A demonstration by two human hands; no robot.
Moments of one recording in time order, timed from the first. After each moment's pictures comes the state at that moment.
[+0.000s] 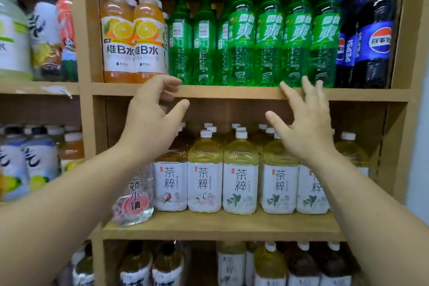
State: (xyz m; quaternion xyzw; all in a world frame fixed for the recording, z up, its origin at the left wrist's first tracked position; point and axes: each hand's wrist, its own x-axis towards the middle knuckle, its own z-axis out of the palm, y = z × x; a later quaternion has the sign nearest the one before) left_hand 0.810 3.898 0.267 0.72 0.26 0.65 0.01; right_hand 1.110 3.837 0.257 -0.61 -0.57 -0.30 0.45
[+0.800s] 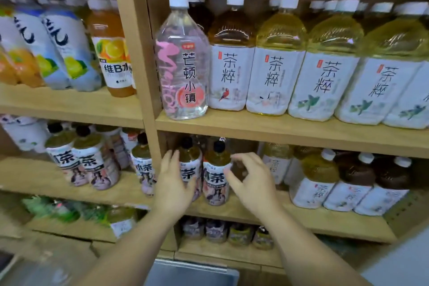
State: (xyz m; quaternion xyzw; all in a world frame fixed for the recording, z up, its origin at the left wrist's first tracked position) left_hand 0.723 3.917 -0.097 0.68 0.62 0.34 0.17; right_hand 0.925 3.882 -0.071 -0.65 -0.65 0.11 0.38
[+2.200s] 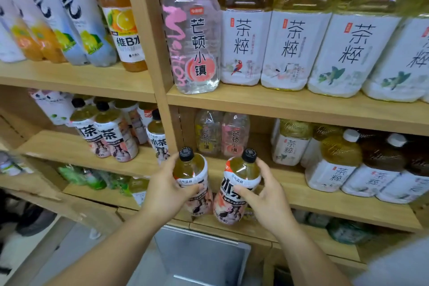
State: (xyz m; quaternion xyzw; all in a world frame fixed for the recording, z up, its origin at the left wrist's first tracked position) left_hand 0.681 3.866 -0.117 0.66 0.58 0.39 0.26; right_hand 0.928 3.830 -0.129 -0.60 -0.53 0.40 0.45
